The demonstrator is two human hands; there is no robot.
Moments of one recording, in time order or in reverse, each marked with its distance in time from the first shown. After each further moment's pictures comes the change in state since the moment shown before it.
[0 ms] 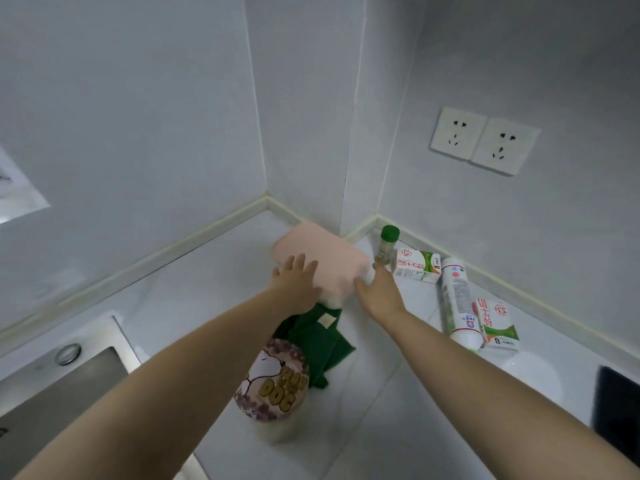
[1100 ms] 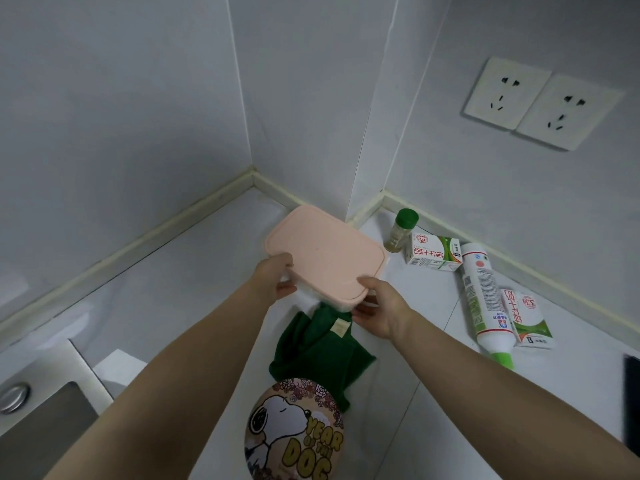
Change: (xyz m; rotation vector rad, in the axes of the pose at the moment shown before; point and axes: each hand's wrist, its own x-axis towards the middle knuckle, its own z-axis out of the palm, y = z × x) left_hand 0.091 -0.067 0.038 -1.696 -0.114 -0.615; right_hand 0.060 0.012 0.060 1.033 -0.113 0.788
